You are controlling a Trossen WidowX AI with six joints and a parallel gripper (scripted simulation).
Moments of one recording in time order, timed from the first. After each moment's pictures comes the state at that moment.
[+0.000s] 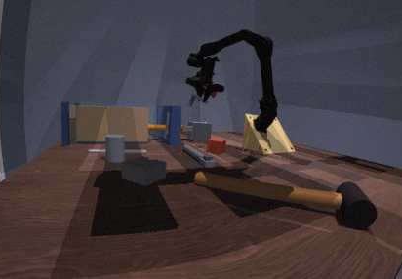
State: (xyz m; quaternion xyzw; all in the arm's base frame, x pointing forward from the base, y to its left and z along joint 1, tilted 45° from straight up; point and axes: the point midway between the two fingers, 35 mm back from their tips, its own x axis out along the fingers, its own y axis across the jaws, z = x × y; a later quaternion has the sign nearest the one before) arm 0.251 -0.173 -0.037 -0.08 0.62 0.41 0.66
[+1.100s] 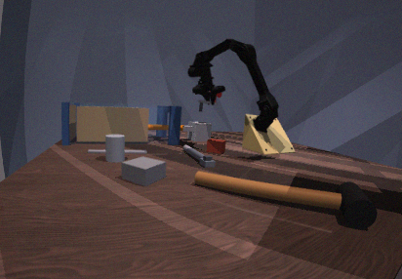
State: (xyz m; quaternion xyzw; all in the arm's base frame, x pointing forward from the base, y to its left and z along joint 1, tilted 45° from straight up) arm 0.179 -0.248 -0.102 -0.01 0.72 0.44 0.54
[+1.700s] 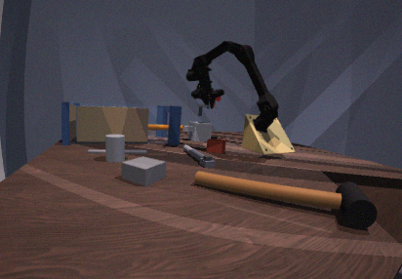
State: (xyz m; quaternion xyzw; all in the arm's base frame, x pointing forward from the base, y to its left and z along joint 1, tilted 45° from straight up) arm 0.179 -0.236 -0.119 -0.01 0.72 0.44 0.53
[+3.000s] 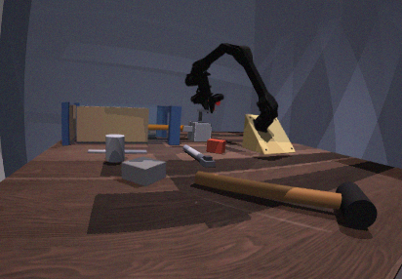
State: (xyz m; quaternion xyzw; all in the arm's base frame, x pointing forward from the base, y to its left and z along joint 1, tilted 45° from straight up) arm 0.176 -0.218 -0.137 -0.01 0.73 0.45 0.52
